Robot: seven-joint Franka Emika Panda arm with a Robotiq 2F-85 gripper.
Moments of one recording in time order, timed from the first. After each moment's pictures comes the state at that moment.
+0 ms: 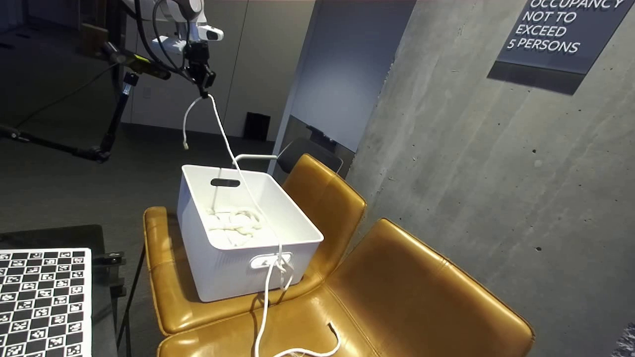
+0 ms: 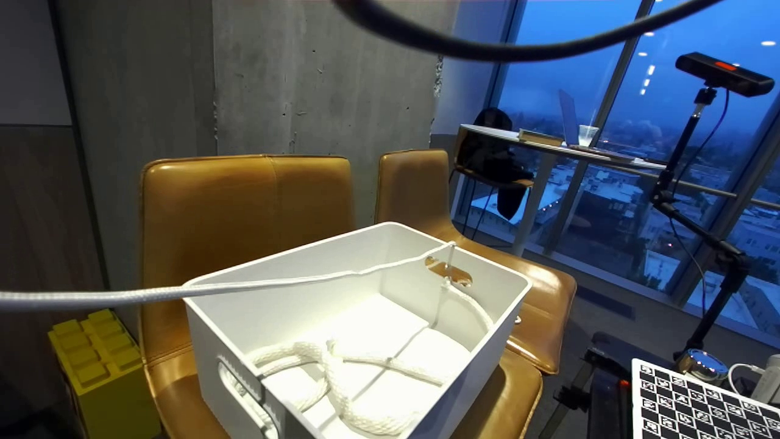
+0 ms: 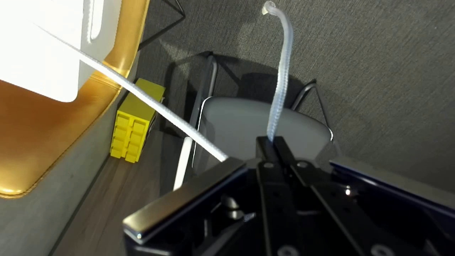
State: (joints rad) arm 0.68 0.67 0.20 -1.12 -0.41 2.03 0.59
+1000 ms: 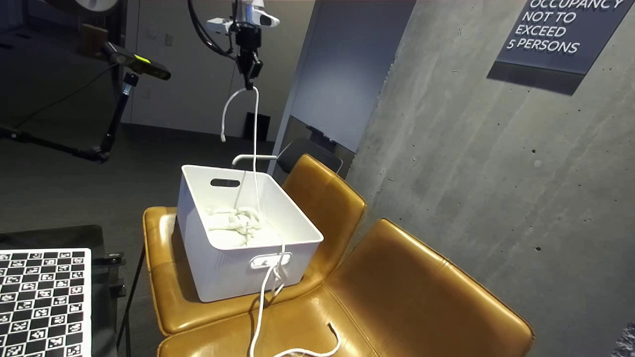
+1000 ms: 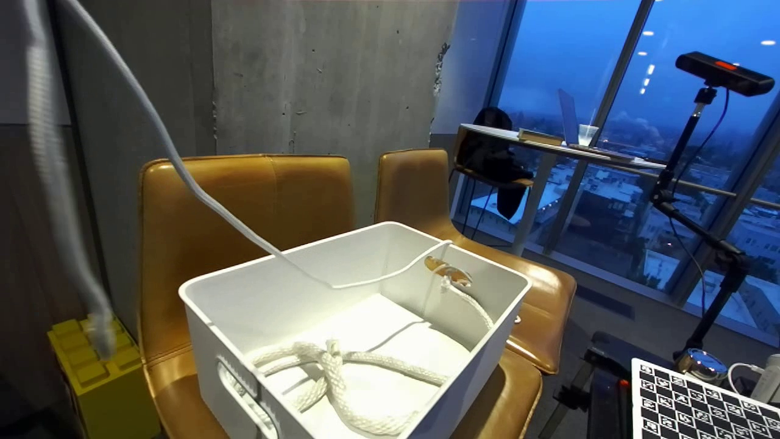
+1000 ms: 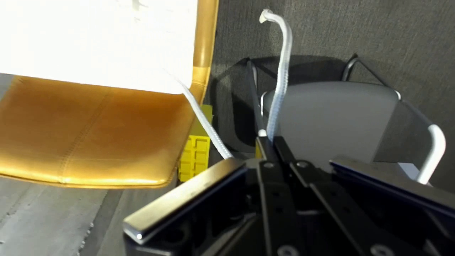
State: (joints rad) arm 0.52 0.79 0.15 -0.68 -0.27 1.67 0.55
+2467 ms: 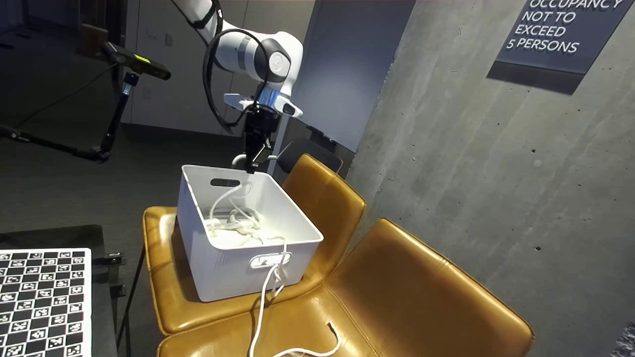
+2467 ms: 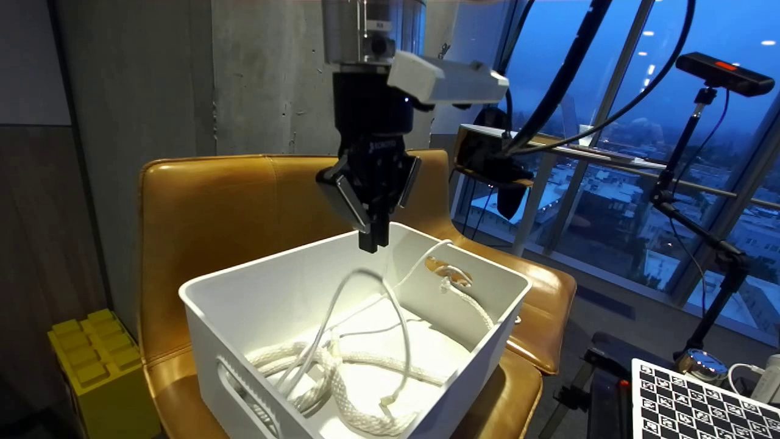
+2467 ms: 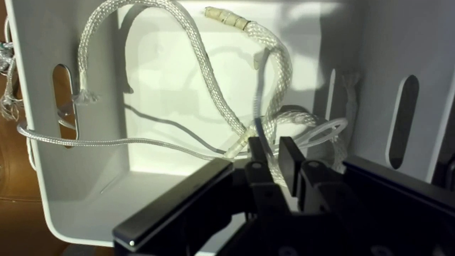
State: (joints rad) arm 0.23 0.53 0.11 -1.50 -0.13 1.90 0.40
